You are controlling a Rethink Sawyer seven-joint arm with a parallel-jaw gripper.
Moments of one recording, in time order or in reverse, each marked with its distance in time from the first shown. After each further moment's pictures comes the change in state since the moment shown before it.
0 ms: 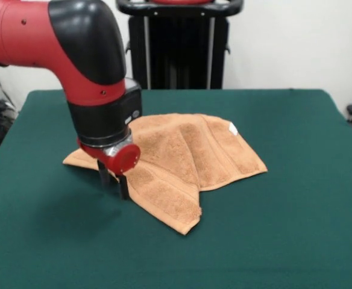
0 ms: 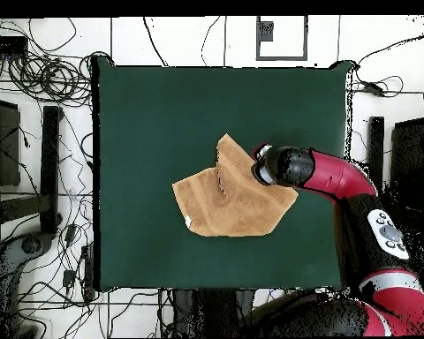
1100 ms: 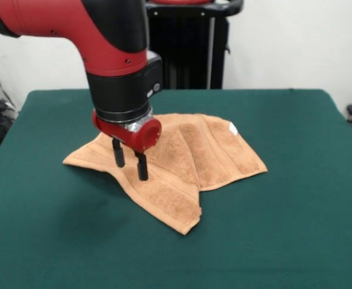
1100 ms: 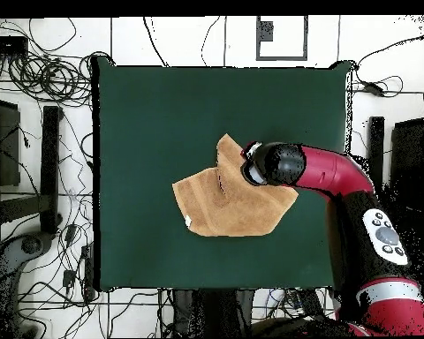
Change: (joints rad) arm 0.034 -0.098 0.027 0.058 -0.017 0.051 0.000
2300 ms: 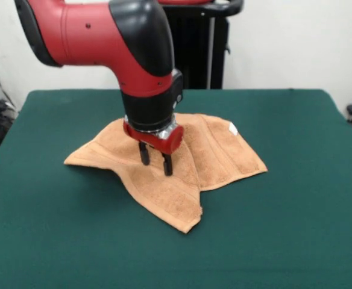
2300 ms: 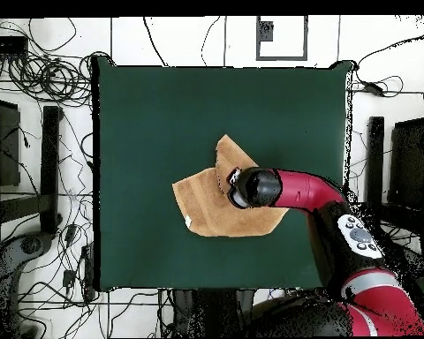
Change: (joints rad) arm 0.003 0.081 0.000 0.107 -0.086 -0.087 0.000
